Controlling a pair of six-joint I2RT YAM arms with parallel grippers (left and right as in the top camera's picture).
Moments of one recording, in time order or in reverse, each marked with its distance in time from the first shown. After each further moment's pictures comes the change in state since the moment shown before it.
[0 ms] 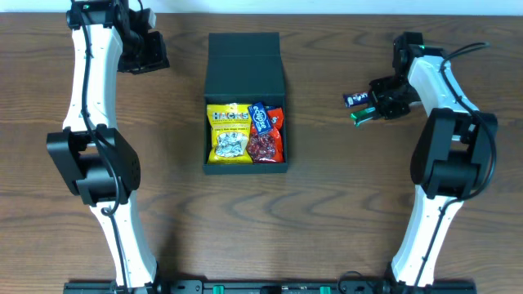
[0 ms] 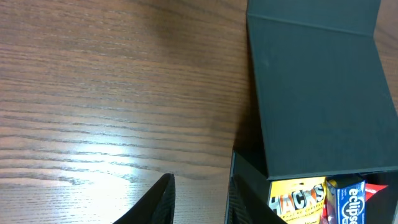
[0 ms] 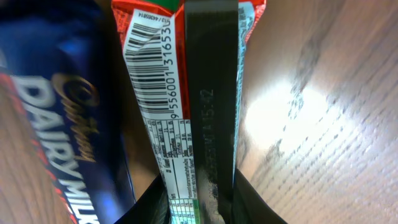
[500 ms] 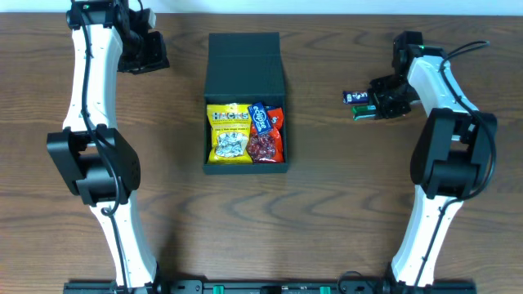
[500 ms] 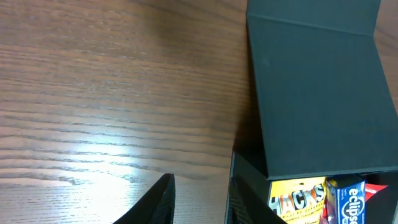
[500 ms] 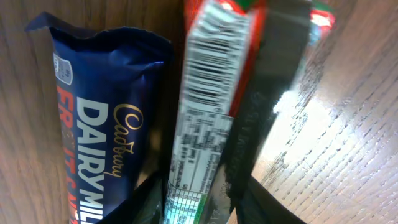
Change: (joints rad) left arm 0.000 0.000 0.000 0.000 0.000 0.000; right arm 0.001 0.000 0.000 0.029 0.048 -0.002
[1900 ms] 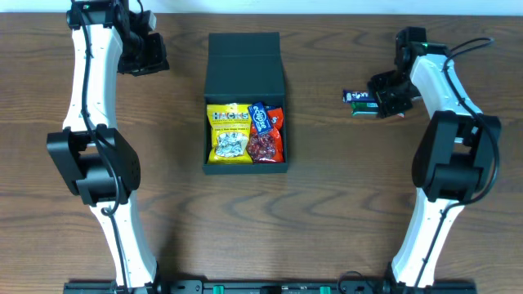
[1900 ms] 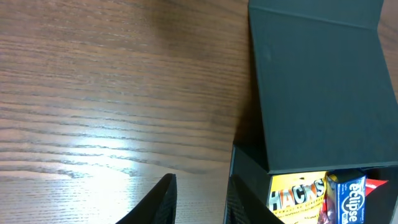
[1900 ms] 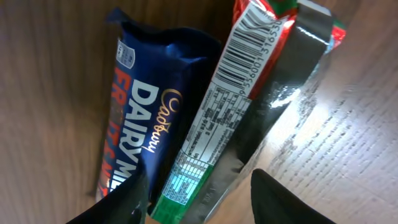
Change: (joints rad) left arm 0.000 0.000 0.000 -0.019 0.000 0.000; right arm 0.000 -0.031 0.000 0.010 -0.026 -0.008
